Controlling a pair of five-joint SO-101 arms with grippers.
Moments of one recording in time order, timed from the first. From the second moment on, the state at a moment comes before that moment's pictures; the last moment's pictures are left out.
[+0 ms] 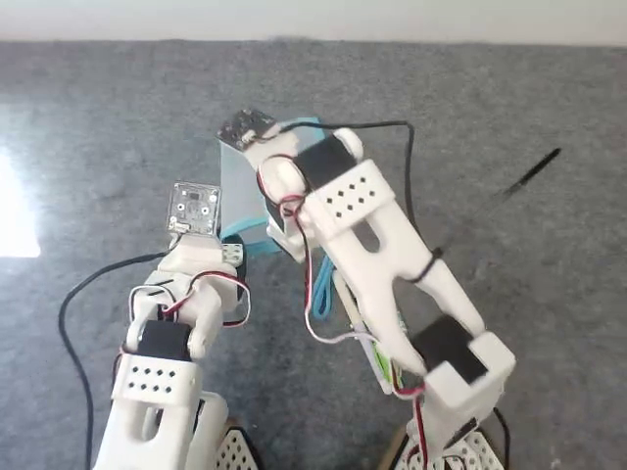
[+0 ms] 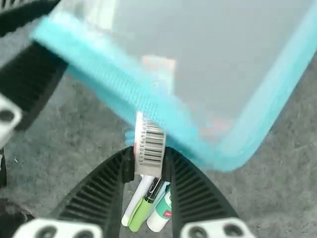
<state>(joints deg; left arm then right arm) 0.6 -63.8 76.7 40.9 4.8 -40.1 13.1 -25.1 100.4 11.6</state>
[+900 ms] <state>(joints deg) 0.5 -64.8 77.7 40.1 5.2 -39.8 13.7 -39.1 100.7 9.4</state>
